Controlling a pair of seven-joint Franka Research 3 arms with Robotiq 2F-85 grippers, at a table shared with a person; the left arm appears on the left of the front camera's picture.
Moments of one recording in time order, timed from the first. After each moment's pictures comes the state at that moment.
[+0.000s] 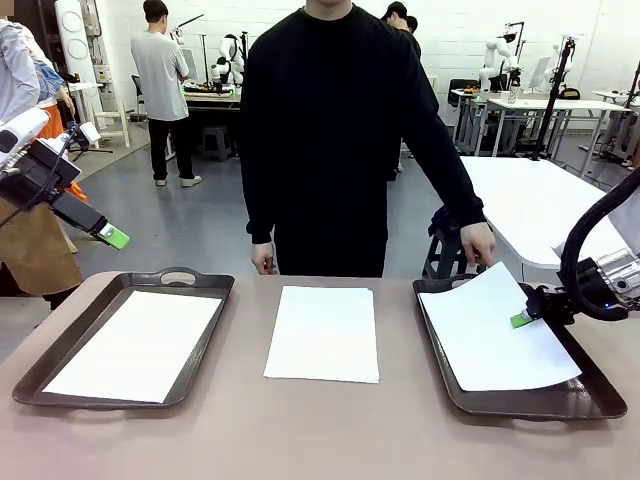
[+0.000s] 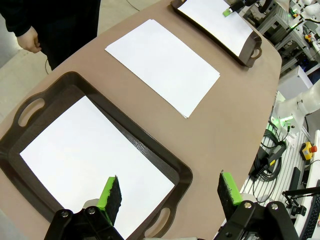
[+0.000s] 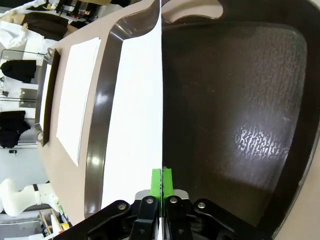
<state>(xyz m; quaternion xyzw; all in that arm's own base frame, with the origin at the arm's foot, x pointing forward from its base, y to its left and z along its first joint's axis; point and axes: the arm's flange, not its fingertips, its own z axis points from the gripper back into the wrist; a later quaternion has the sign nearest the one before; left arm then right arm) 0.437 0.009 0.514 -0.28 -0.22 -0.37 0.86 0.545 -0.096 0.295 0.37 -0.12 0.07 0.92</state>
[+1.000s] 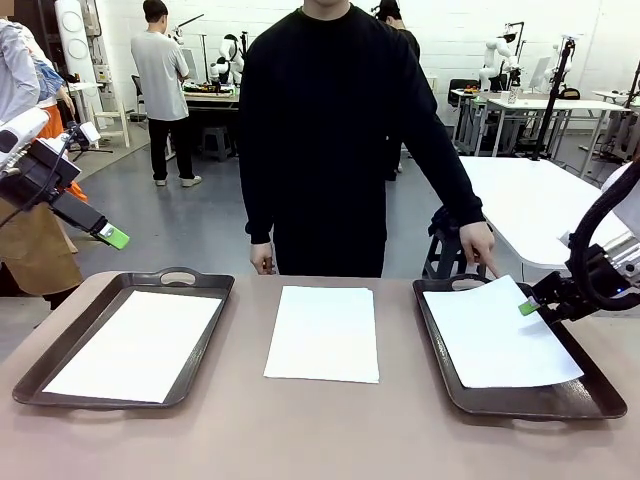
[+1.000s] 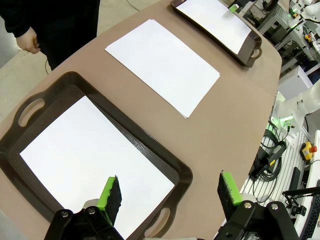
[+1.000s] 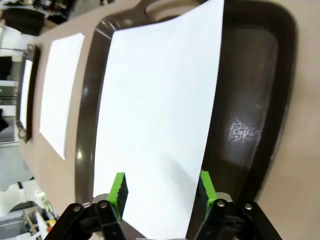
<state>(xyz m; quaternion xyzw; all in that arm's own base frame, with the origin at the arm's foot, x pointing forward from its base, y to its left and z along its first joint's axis) 0.437 0.009 0.514 -0.28 -0.22 -0.37 0.86 0.544 -0.103 0.331 0.30 -0.10 0.08 0.94</state>
